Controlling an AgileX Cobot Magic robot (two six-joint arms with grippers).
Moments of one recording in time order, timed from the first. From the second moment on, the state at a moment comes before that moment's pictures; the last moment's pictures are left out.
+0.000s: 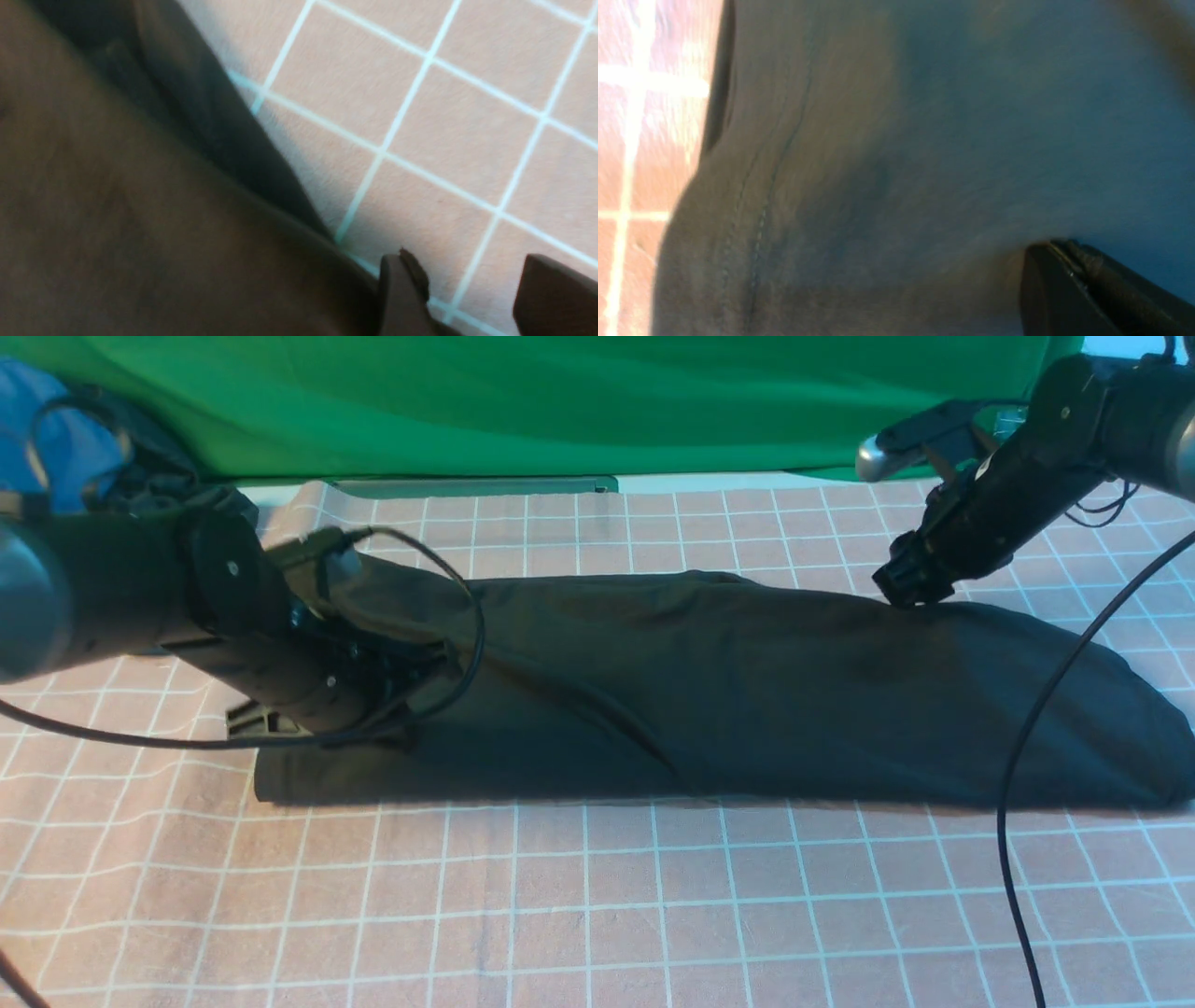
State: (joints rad) right arm 0.10 2.18 -1.72 0.16 0.73 -0.48; left arm -0.18 1.74 -1.03 -0.24 0.54 -0.21
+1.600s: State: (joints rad) right arm 0.09 2.11 -1.96 -0.13 1.19 -0.18; left arm -0.18 1.72 -1.03 -0.25 0.59 -0.22
